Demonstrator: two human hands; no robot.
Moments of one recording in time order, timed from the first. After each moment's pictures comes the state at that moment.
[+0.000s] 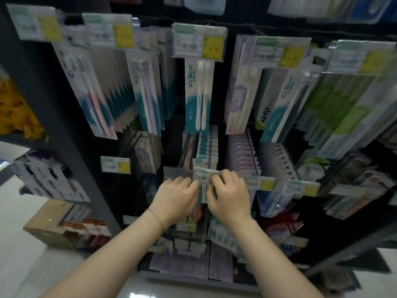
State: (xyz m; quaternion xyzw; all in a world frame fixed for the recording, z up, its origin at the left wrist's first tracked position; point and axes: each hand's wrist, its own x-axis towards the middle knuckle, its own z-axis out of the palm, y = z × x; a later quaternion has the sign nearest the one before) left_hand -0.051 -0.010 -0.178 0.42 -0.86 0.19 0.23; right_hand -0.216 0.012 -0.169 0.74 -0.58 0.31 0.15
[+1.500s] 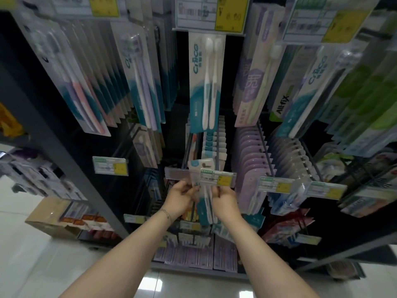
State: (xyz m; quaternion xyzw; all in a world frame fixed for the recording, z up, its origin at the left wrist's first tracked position) left_hand -0.059 -0.071 -0.266 0.54 -0.48 -0.57 0.40; right_hand -0.200 -0.039 -0.248 0.50 -0.69 0.36 -0.37
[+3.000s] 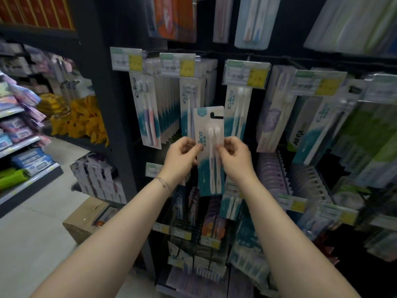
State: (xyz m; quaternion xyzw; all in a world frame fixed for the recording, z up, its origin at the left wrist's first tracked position) left_hand 0.005 -0.033 -0.078 0.48 -0.57 -0.35 0.57; right_hand -0.147 -0.044 -0.071 0.63 -0.51 0.51 -0.29
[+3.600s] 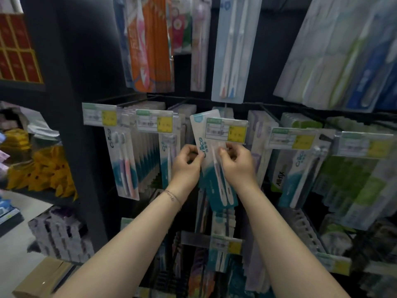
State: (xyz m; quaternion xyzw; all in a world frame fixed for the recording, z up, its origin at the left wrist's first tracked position) left_hand -0.046 -0.110 -0.013 0.43 -0.55 -0.36 0.62; right_hand -0.176 -0.106 0.003 0.60 -0.52 0.58 -0.17
